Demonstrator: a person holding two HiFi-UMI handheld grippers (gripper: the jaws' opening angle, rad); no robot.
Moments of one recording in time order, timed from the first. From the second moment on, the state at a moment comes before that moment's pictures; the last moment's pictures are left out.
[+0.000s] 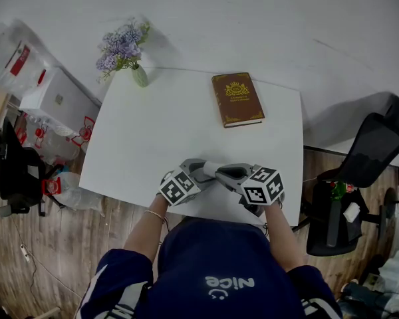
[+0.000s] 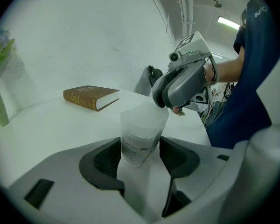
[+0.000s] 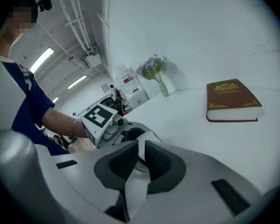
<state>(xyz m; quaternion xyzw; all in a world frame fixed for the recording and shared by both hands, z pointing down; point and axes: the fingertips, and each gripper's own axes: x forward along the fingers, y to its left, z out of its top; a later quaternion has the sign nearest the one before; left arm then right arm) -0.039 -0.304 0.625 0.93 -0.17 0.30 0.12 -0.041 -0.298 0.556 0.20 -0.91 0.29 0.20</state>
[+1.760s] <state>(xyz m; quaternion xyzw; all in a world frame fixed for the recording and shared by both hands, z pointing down) -0.086 -0.245 0.506 0.88 -0.45 0.07 0.15 0.080 -0.261 0.490 0.49 -0.86 0.11 0.05</state>
